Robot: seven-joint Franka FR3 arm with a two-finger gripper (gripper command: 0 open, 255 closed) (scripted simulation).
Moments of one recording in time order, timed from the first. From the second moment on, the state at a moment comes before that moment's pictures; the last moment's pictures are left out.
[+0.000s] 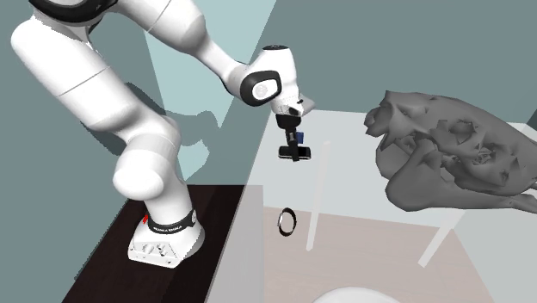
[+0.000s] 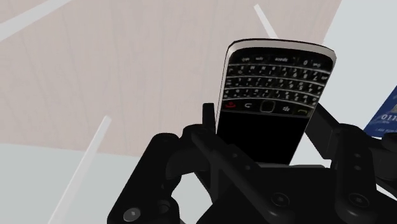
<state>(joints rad) 0.14 -0.42 0.46 -2.76 0.11 2.55 0.49</state>
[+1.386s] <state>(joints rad) 0.17 -0.61 0.38 -2.59 0.13 2.20 0.44</state>
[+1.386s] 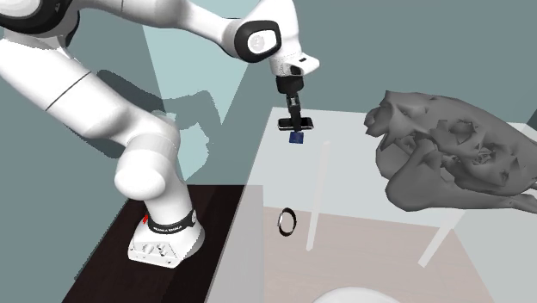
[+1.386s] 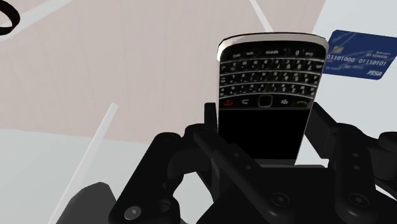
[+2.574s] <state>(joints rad) 0.02 -0.49 0.11 -2.48 0.02 2.21 0.12</state>
